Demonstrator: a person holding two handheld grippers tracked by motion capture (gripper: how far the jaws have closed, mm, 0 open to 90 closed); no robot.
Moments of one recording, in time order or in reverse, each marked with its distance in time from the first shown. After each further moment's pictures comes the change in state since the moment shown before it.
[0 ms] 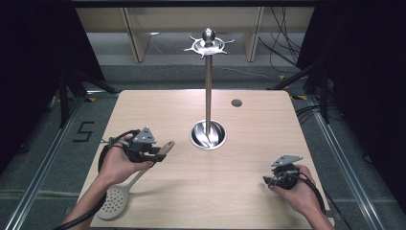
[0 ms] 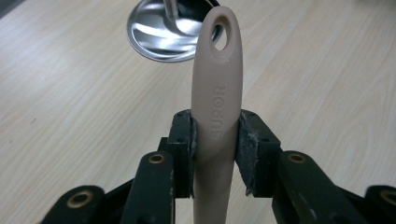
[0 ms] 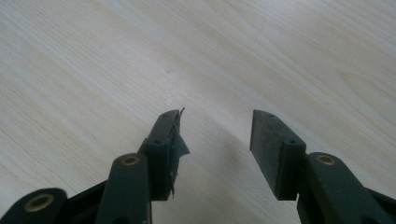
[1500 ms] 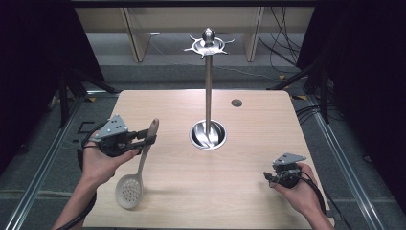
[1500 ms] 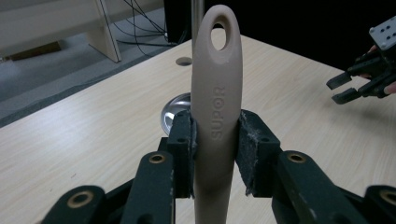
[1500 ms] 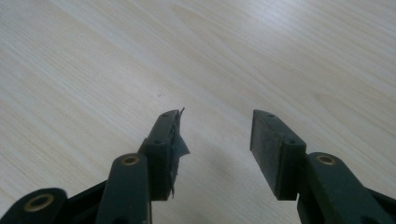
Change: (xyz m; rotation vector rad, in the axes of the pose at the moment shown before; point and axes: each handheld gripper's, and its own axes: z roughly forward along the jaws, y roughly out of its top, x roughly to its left) left arm 0.006 0.002 -0.054 -0.403 0.062 -0.120; right arm -0.001 0.003 -0.007 -0.079 -0.035 0.002
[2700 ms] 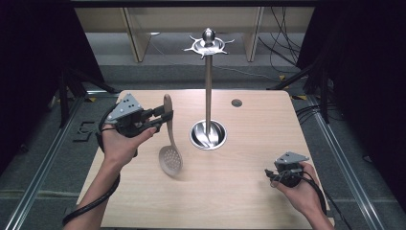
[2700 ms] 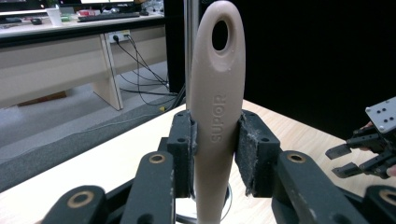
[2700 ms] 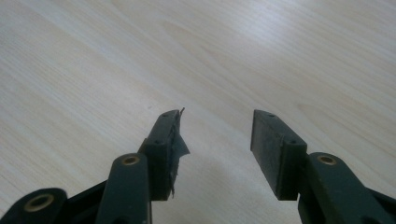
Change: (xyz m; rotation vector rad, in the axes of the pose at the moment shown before) left arm -0.013 0.051 0.034 -0.192 0.012 -0.017; right arm -0.003 0.001 -0.005 -0.048 -0.035 -0.017
